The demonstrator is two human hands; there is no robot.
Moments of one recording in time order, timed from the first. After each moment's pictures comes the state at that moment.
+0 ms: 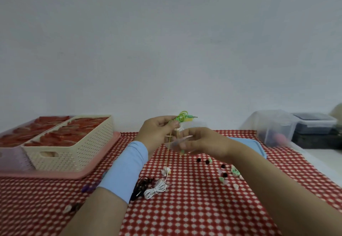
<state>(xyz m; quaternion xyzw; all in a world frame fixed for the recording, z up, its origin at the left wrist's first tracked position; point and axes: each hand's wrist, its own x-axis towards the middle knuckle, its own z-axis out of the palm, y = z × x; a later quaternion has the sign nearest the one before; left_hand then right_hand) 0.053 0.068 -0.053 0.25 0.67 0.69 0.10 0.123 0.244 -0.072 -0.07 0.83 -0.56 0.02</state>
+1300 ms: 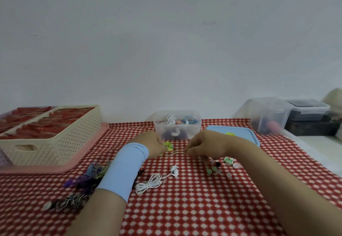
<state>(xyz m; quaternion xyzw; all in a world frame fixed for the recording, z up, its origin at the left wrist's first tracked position) 0.028 0.077 -0.099 0.24 0.95 0.17 0.09 0.130 0.267 -0.092 0.02 0.95 -0.32 0.08</state>
